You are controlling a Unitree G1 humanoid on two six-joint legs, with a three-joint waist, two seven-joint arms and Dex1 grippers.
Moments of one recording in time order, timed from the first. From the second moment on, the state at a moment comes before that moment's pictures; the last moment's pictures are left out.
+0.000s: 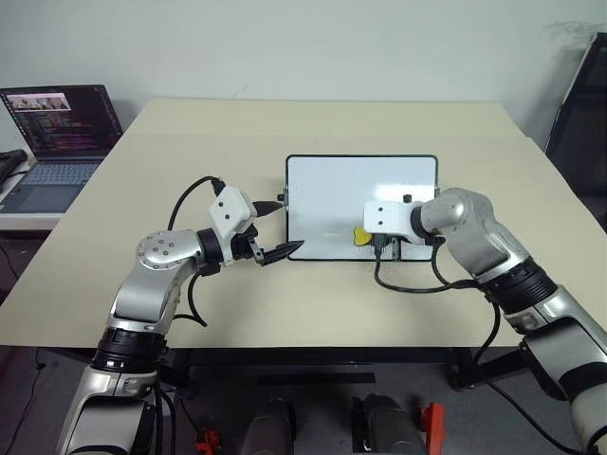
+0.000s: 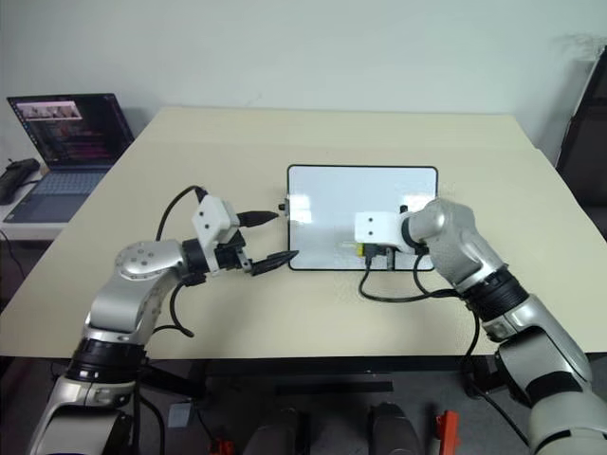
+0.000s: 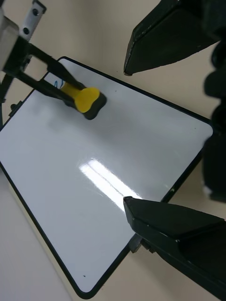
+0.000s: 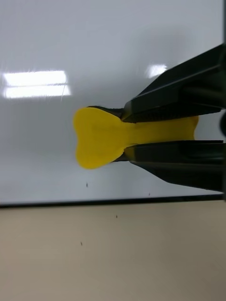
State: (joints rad) left arm -0.47 0.59 -0.03 0.00 -0.28 0.25 -0.93; right arm -0.89 -0.58 0.38 0.10 -0.21 0.44 1.11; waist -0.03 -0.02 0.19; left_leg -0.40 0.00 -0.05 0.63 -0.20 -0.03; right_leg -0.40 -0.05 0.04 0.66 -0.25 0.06
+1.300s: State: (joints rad) left arm -0.43 0.67 0.03 -0.06 -0.33 0.34 -0.99; right arm -0.39 -0.97 -0.19 -0.04 0.19 0.43 1.11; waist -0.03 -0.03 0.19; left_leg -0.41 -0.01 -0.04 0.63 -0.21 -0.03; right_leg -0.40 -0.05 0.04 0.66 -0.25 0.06
